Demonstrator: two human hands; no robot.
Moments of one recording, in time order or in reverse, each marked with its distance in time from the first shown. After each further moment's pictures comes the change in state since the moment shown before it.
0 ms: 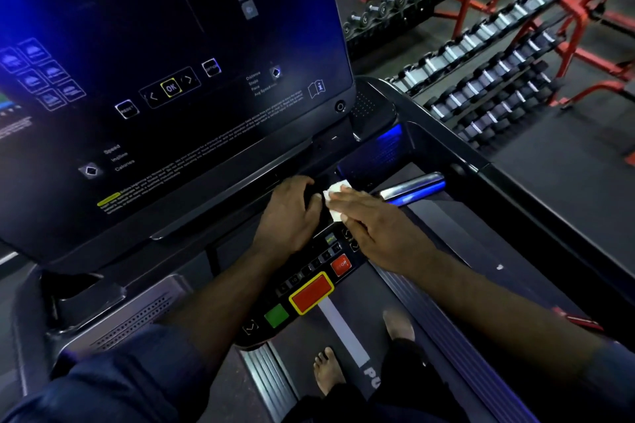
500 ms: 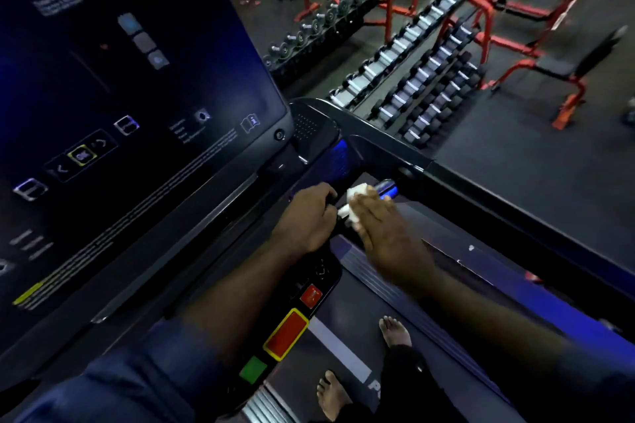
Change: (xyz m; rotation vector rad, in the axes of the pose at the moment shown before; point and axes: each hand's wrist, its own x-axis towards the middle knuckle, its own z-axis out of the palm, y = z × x) left_hand 0.055 0.082 0.034 0.044 -0.333 0.209; right_hand -0.043 0.066 -0.003 -0.338 0.316 0.227
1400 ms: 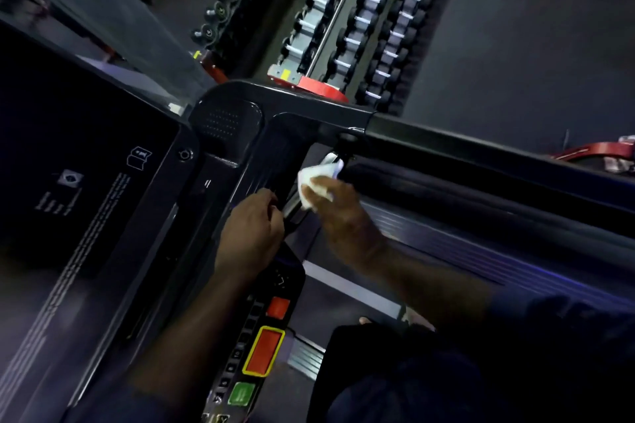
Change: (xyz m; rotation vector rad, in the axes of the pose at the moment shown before) left_hand 0.015 0.004 0.022 0.288 0.038 -0.040; right_hand -0.009 0.009 0.037 0.344 0.317 0.185
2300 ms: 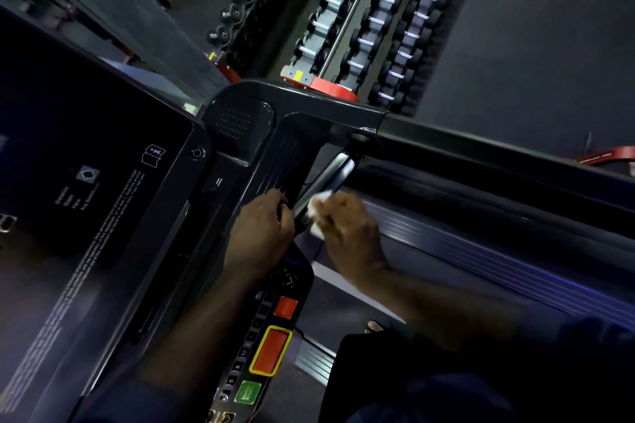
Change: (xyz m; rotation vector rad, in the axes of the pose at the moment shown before) left_hand -0.001 0.005 -0.002 -0.001 0.010 -0.046; right_hand -0.005 -0.027 0.006 0.176 0.172 0.269
